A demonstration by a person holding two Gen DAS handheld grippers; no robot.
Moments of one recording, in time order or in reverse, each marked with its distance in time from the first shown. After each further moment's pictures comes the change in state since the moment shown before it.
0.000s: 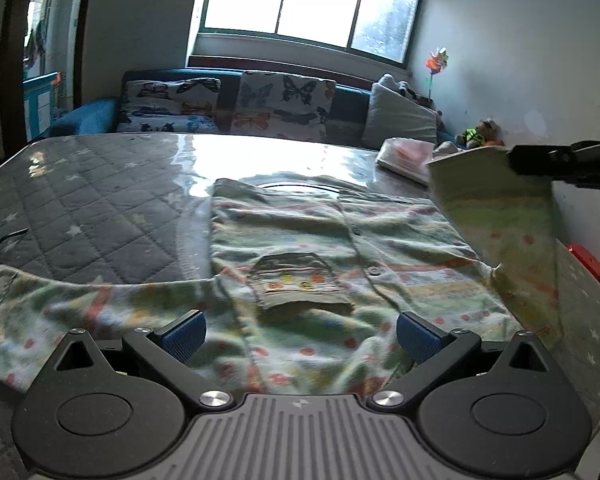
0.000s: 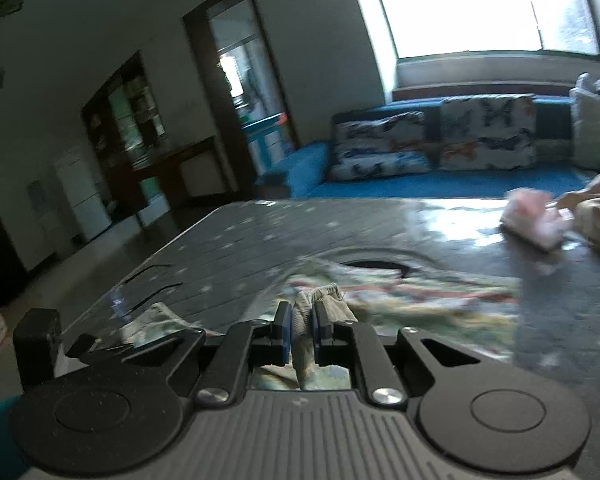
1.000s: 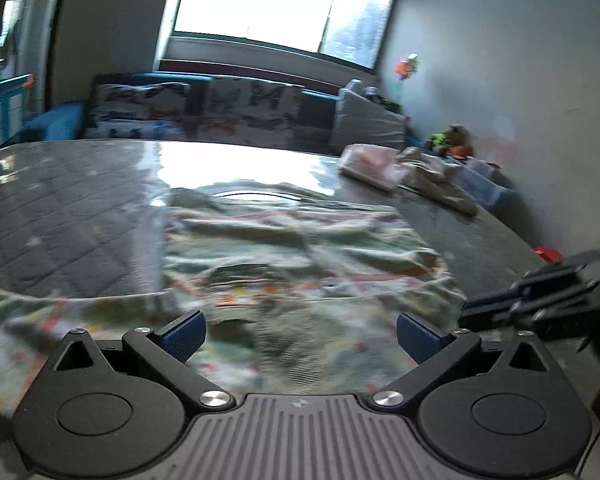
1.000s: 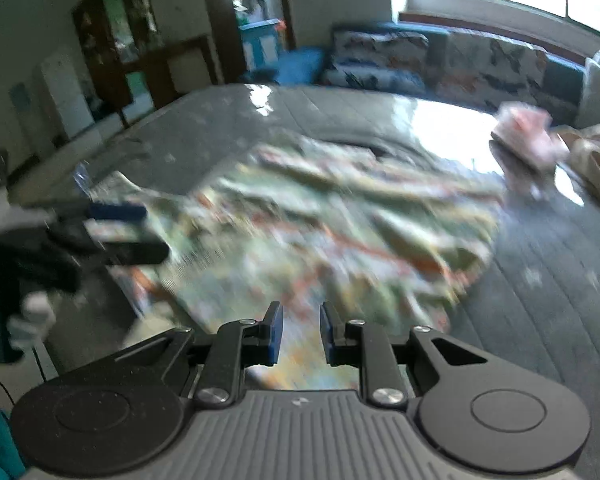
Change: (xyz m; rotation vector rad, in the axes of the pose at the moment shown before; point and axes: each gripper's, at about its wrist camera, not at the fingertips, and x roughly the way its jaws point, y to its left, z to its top) left arm 0.005 -0.022 0.006 0.026 -0.014 -0.124; right arm 0.012 -0.034 -0.066 -0.104 0.300 -0.095
